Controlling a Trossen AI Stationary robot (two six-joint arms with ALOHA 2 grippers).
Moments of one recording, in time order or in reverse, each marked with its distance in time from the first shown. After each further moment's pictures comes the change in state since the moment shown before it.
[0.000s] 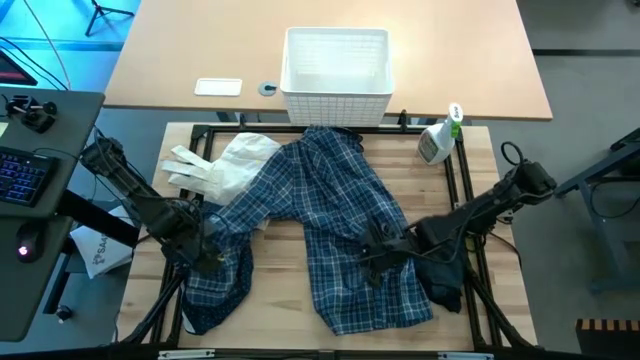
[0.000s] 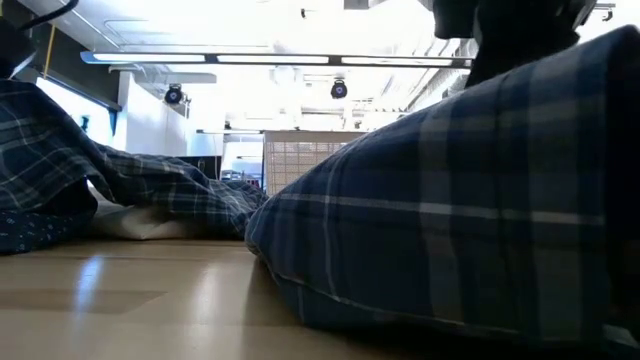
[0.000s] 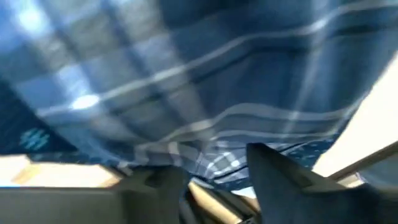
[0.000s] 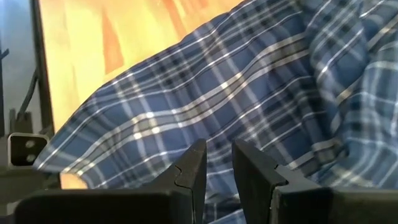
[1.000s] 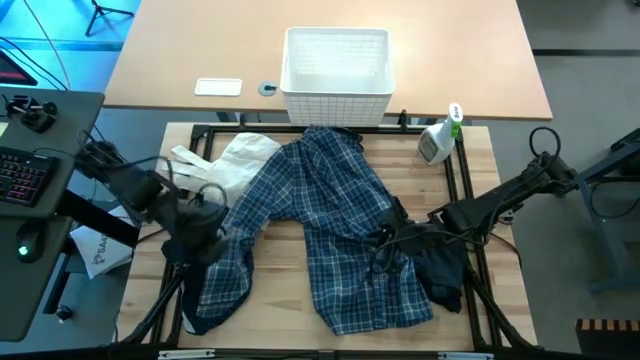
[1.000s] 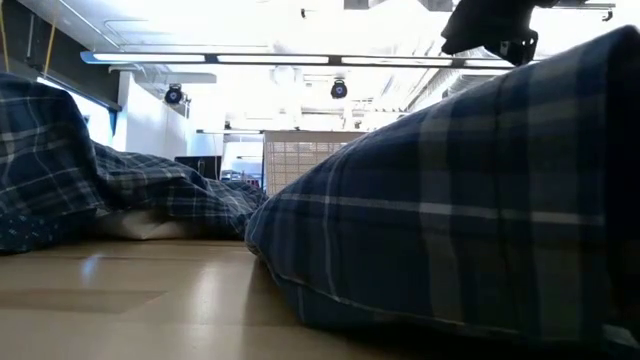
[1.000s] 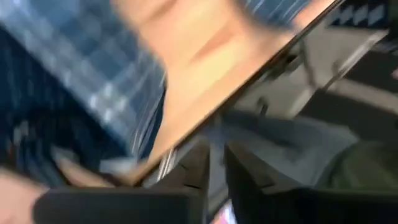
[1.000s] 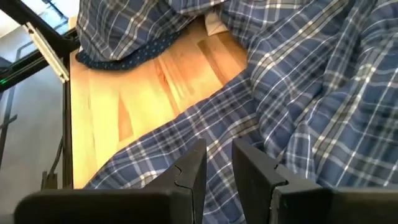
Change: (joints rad) left arm 0.153 0.109 0.615 -0.120 -0.038 0.042; right arm 0.009 -0.242 0.000 -0.060 0.227 -0.027
